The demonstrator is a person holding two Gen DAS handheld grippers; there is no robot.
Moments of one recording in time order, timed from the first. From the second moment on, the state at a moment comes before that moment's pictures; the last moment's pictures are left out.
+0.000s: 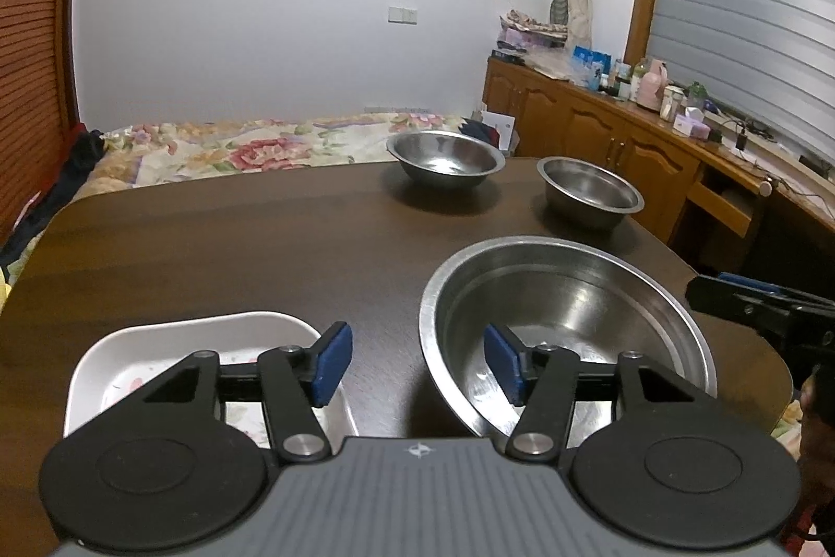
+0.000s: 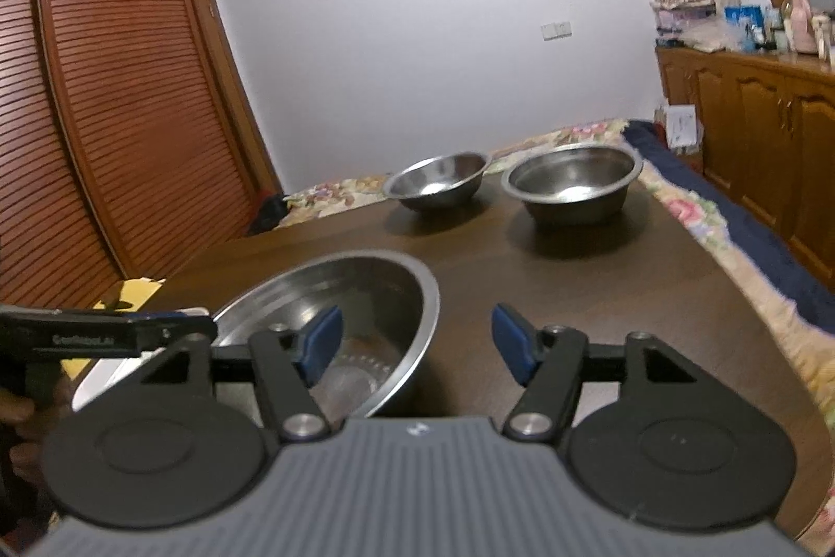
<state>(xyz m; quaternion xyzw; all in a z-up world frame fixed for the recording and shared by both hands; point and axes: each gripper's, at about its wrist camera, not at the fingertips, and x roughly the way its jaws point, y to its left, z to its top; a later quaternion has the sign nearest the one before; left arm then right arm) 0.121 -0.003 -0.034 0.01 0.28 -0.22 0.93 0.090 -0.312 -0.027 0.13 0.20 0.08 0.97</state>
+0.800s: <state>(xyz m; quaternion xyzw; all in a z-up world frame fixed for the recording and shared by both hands) 0.142 -0.016 0.011 0.05 0.23 -0.22 0.95 0.109 -0.346 0.008 0.07 0.16 0.04 0.98</state>
